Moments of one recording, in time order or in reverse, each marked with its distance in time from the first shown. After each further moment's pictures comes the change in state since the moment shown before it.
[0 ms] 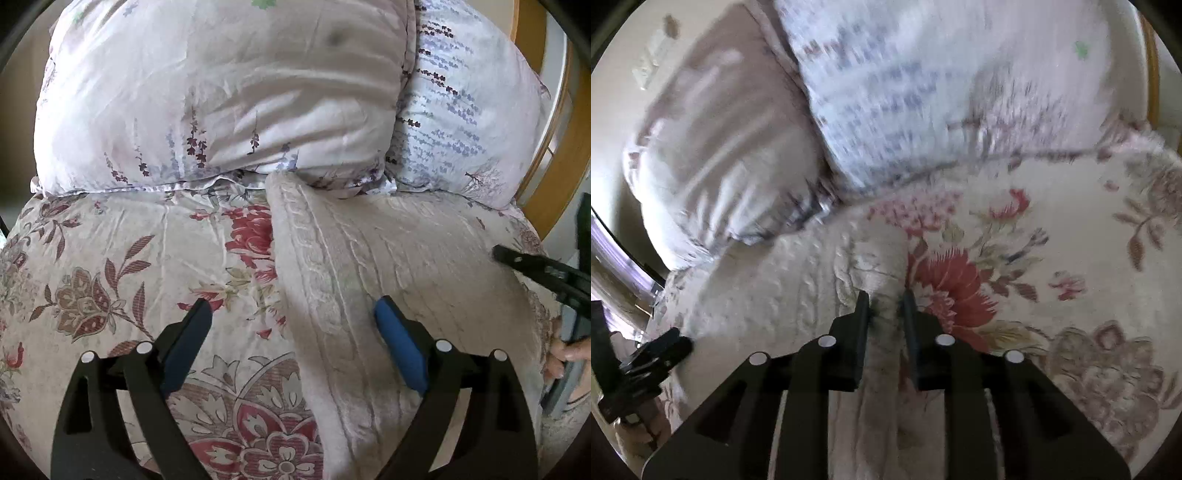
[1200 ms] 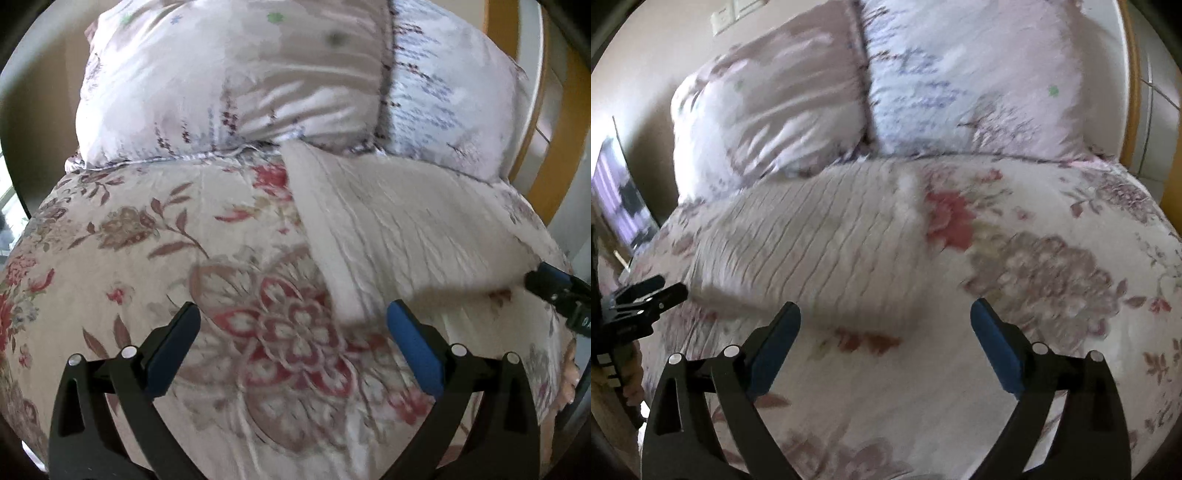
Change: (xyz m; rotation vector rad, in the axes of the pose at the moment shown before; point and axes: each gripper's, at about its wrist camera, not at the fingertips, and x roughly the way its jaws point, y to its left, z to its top) left arm -0.062 -0.008 -0.086 0.037 -0.040 0.056; right arm -0.065 0.042 -0.101 -0.189 -0.042 -0.103
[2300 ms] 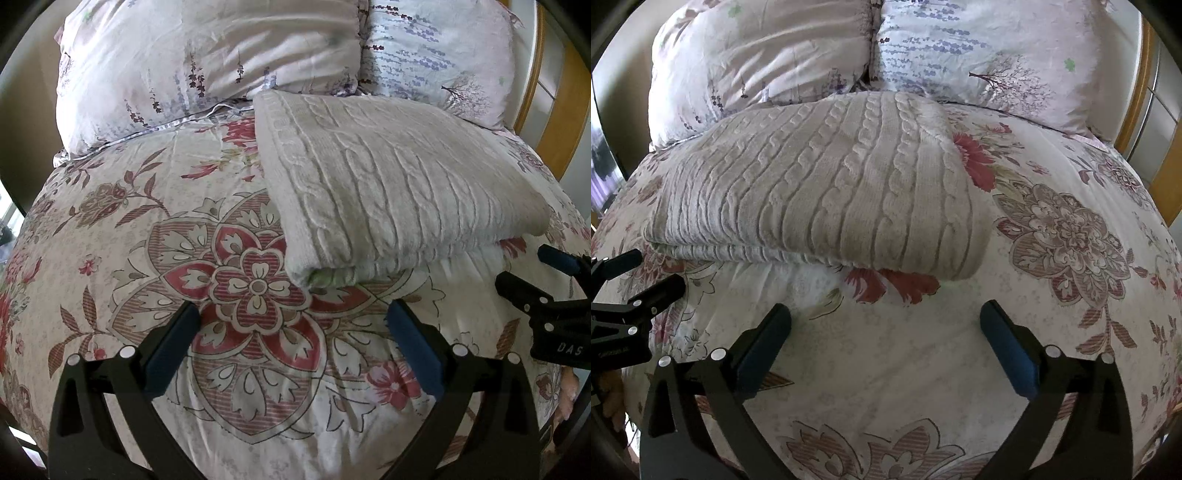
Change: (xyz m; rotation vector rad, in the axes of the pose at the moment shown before) left arm 0.025 -0.031 -0.014 0.078 0.137 0.050; right arm 0.030 0.031 -0.020 -0.053 0.164 -0.145
